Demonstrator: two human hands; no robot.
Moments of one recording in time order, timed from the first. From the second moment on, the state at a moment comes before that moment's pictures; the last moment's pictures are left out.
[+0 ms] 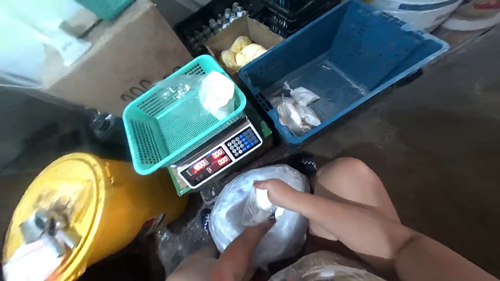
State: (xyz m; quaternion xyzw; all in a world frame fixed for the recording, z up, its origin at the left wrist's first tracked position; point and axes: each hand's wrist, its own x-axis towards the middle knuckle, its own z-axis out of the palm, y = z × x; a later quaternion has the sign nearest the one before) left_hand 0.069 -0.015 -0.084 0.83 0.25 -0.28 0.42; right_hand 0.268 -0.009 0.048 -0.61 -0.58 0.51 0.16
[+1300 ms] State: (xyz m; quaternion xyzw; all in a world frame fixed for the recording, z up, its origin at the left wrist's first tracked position) left_hand 0.000 -0.009 0.060 0.71 0.55 -0.25 0.37; right_hand 0.243 -0.034 -0.031 -0.61 -0.65 0.44 0.12
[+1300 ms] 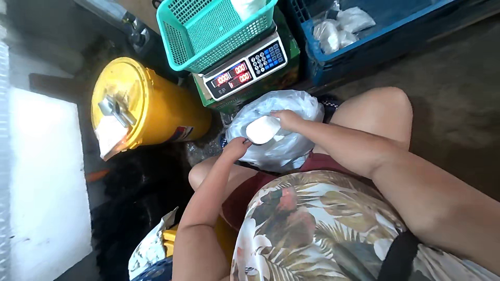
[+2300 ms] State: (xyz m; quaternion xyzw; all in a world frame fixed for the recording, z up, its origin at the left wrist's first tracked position) left_hand 0.046 -0.005 0.093 0.69 0.55 -0.43 0.17; right_hand 0.259 -0.031 -0.057 -0.65 -0.62 0.41 0.14
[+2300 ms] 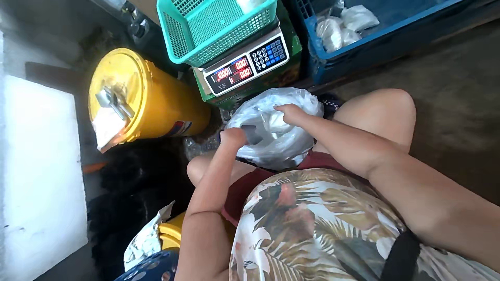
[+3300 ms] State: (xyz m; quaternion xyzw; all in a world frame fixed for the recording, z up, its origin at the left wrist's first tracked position) left_hand 0.092 0.018 0.011 0.68 0.62 -0.11 0.37; right_hand 0.261 -0.035 -0.026 -0.66 -0.62 0.42 0.06
